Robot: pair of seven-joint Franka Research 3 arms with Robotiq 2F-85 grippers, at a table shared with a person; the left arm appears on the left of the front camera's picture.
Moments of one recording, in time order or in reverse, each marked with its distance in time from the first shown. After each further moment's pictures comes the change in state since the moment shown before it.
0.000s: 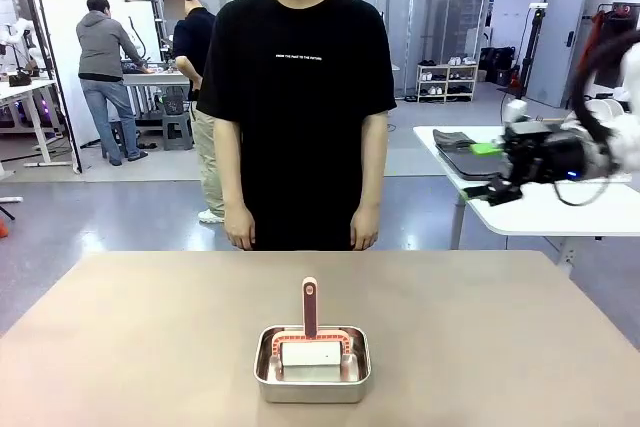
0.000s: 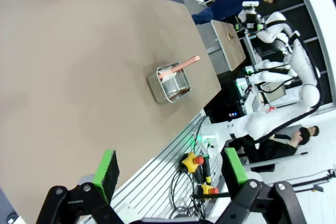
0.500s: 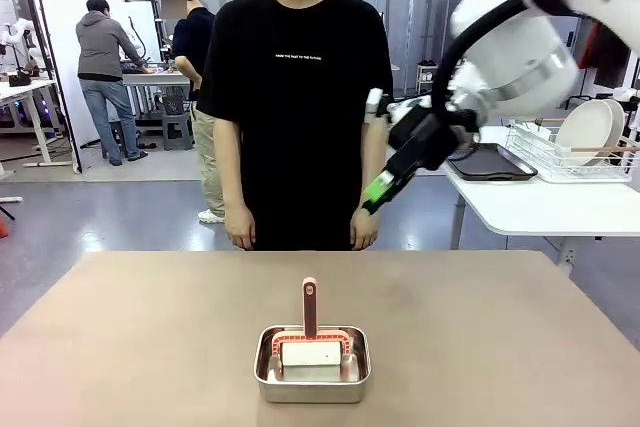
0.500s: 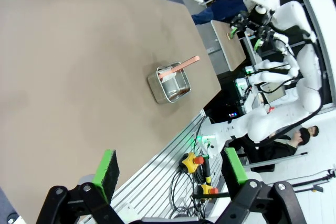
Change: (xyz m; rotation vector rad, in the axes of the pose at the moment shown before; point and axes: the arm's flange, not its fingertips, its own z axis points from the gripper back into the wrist) left arm 0.000 0.000 0.000 0.000 -0.001 0.000; right arm 0.041 0.059 -0.205 -0.122 0.587 0.420
